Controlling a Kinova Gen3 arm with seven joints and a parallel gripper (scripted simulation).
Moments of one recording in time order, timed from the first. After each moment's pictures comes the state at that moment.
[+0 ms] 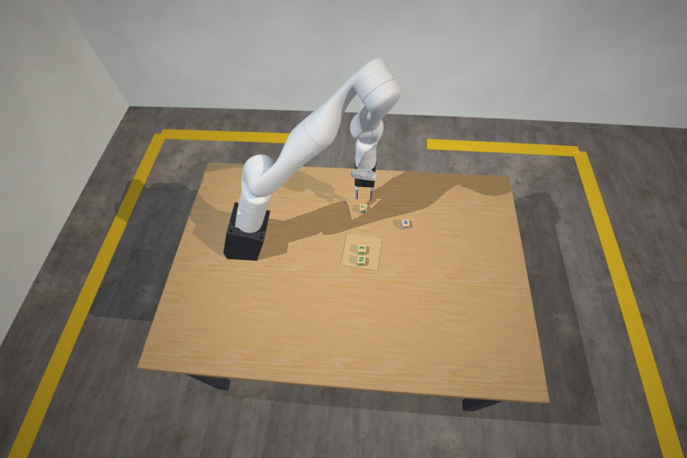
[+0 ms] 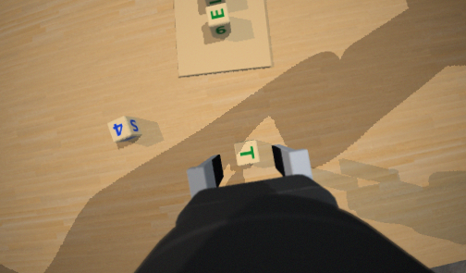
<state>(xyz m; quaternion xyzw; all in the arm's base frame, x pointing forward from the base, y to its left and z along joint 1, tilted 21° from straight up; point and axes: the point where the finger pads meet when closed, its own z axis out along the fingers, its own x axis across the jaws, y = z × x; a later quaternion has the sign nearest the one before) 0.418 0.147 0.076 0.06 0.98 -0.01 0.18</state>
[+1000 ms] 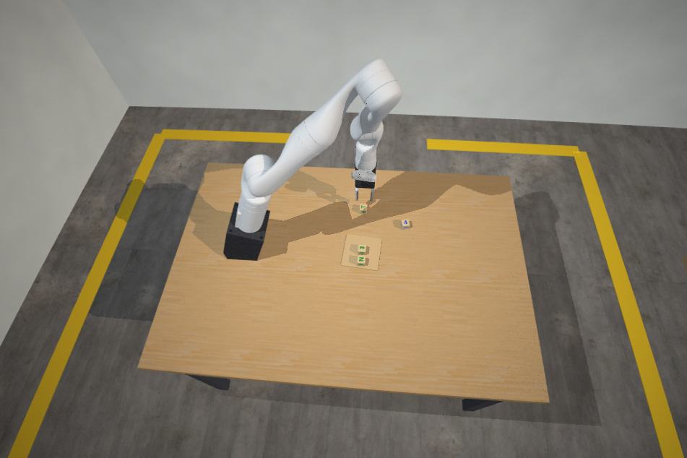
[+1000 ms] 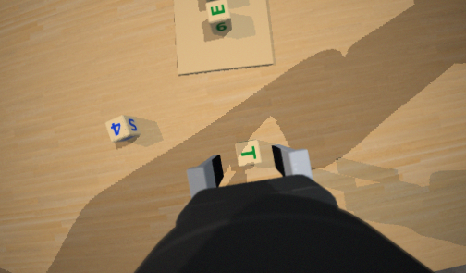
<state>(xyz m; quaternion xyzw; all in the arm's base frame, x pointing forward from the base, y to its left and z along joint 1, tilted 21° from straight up) 0.422 0.147 0.070 0.06 0.98 -0.01 0.18</state>
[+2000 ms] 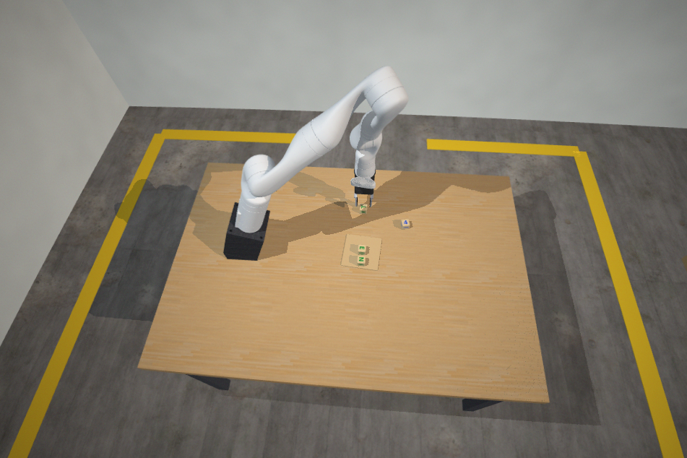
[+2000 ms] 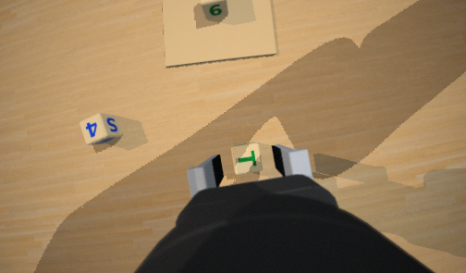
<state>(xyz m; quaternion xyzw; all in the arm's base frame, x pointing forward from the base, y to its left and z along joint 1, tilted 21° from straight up) 0.433 0.145 0.033 0.06 0.98 -0.01 0.18</state>
